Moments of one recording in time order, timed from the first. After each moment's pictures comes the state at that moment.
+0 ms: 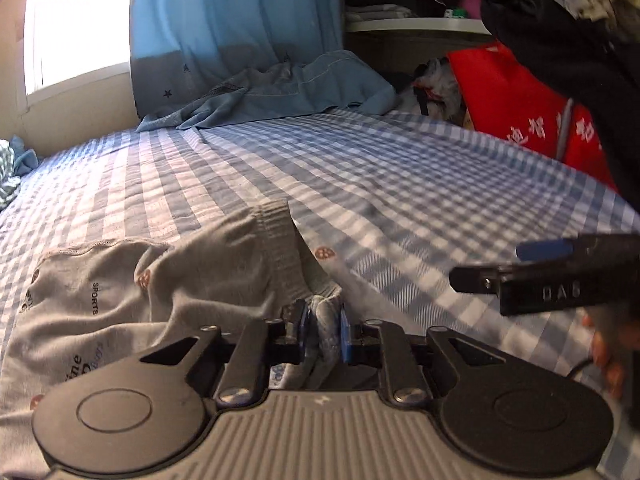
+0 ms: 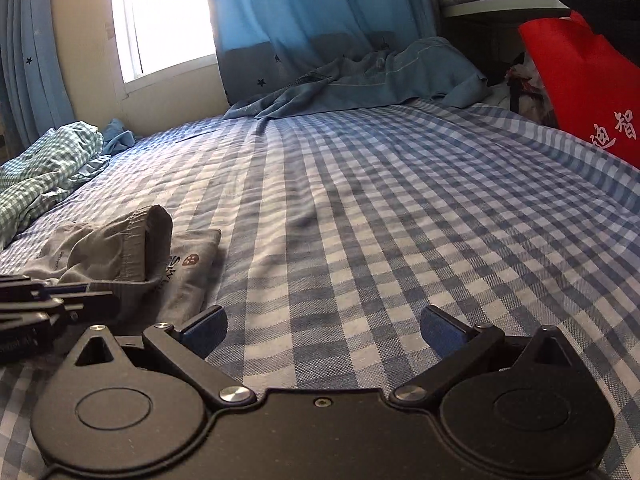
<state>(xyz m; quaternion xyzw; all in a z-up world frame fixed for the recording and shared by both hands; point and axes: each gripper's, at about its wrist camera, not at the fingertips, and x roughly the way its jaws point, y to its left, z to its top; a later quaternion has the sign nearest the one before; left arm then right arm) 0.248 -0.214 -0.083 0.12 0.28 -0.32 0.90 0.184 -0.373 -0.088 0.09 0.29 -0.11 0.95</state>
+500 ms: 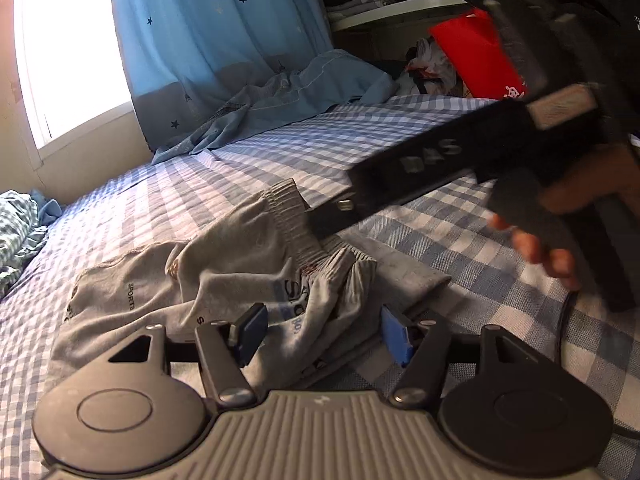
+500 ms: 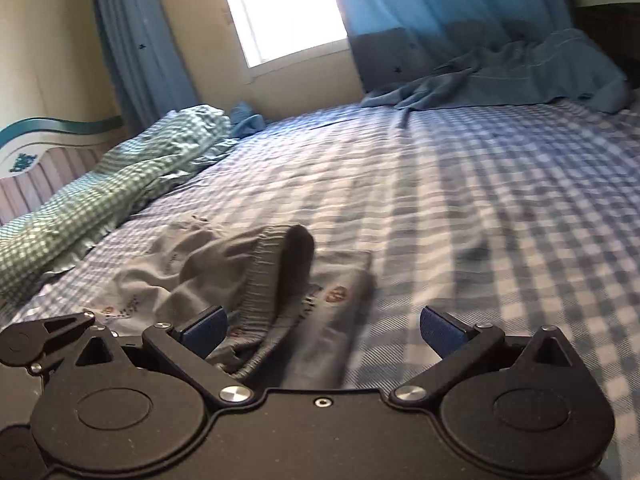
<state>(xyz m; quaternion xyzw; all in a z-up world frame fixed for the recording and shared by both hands) 0.222 -0.204 -0.085 0.20 0.24 -0.29 0.91 0.269 -0.349 -0.076 0.12 0.29 0.14 0.94</state>
